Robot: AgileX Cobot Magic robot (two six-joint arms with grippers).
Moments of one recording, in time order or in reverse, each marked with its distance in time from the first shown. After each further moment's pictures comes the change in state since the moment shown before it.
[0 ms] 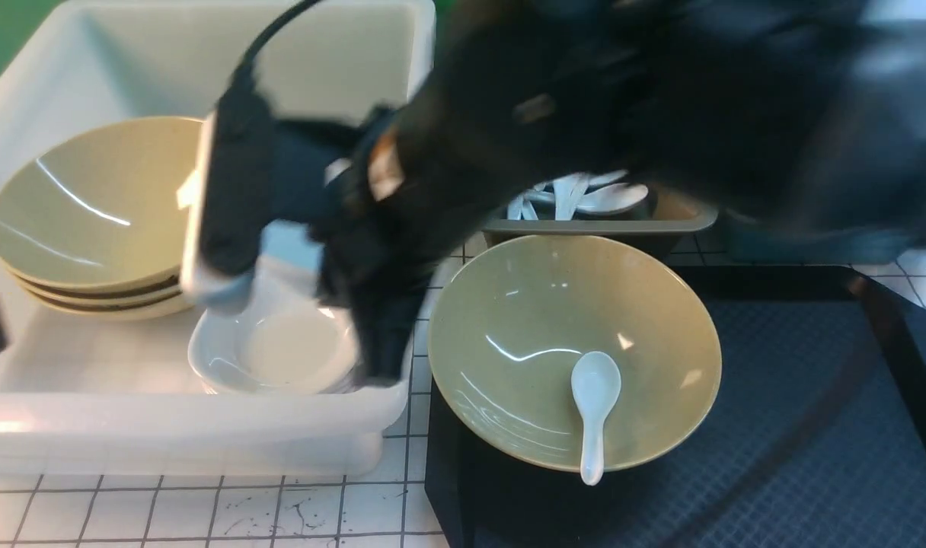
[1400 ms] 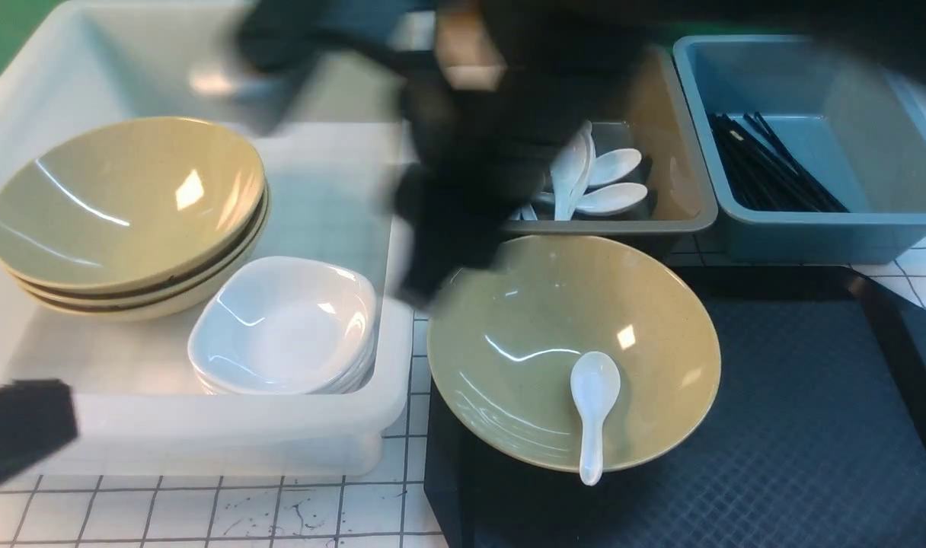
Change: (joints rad) right arm 0.036 -0.309 0.053 -0.218 0.350 0.645; left arm 0.000 0.065 0.000 -0.211 0.109 0.074
